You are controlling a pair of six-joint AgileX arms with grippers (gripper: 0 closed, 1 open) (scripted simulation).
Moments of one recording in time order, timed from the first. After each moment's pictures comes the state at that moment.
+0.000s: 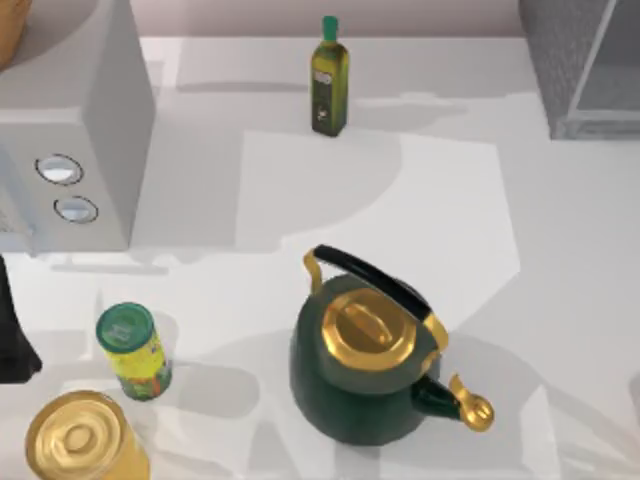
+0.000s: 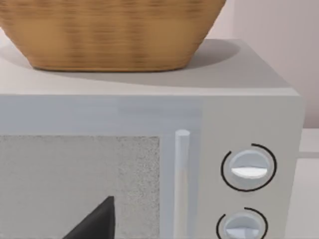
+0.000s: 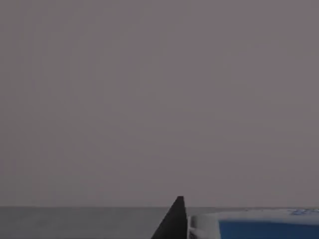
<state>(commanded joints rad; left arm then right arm) 0.00 0.00 0.00 0.00 0.00 0.00 -0.22 2.43 1.60 0.83 -0.20 0.01</state>
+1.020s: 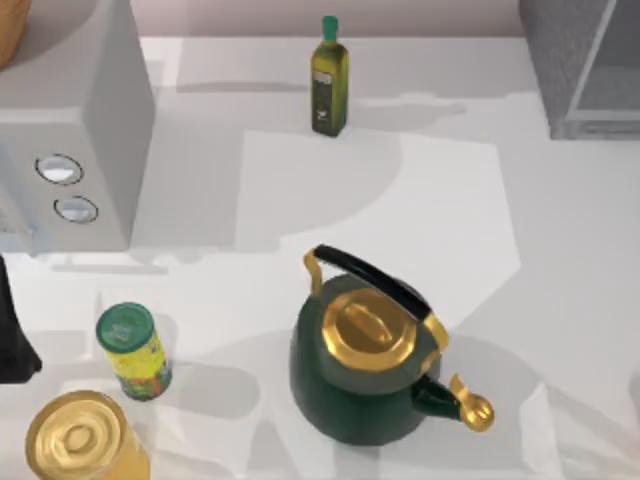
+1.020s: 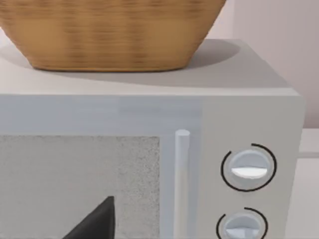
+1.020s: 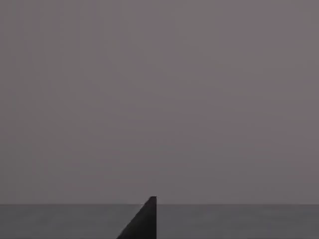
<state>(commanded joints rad) 0.00 0.00 0.00 0.00 0.00 0.00 -0.22 2.44 1.61 0.82 -0.20 0.01</state>
